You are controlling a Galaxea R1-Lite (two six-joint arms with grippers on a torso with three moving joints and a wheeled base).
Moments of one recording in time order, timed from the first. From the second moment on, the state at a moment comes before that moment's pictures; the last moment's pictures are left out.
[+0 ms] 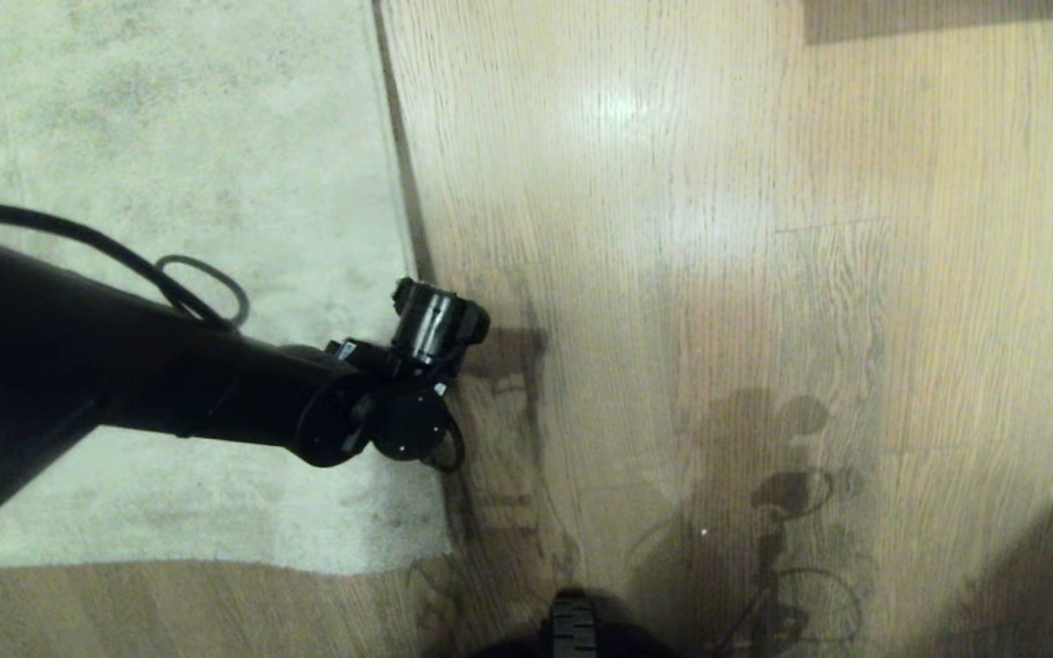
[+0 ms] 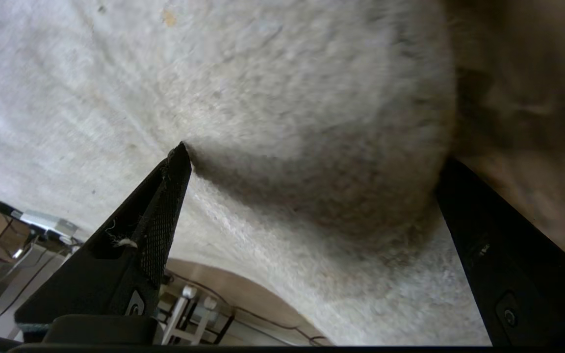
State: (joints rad) left arm -0.57 2.02 -1.17 -0.14 0.95 0.09; right arm 0.00 0.00 0.00 -0.02 -0.01 -0.08
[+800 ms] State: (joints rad) left arm -0.52 1.82 -0.92 -0.13 0.96 0.11; right arm 0.00 0.00 0.00 -0.02 -0.01 -0.08
